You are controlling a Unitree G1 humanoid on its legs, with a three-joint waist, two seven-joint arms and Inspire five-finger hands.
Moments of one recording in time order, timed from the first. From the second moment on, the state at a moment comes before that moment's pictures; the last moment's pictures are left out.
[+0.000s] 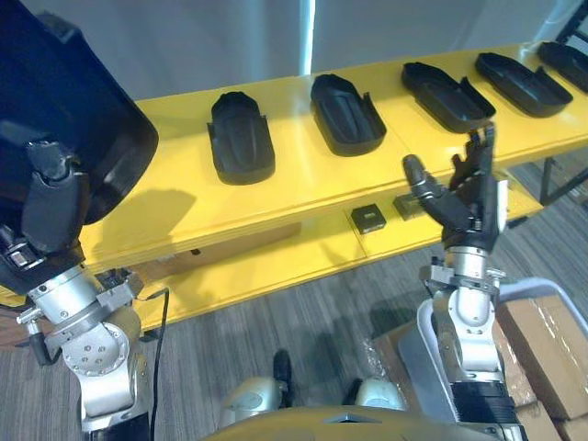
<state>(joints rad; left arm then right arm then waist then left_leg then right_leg) 0.16 0.18 0.33 -0.46 -0.11 -0.55 0.39 0.02 -0.18 -0.09 -0.11 0.14 -0.40 -0.24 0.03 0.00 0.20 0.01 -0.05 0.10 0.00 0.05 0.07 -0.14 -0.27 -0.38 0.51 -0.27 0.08</state>
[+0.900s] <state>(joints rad) 0.33 0.09 0.17 -0.50 -0.11 -0.48 0.30 0.01 -0.24 -0.17 -0.21 0.27 -0.54 -0.15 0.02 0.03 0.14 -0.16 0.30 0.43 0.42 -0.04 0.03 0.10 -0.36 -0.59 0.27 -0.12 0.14</state>
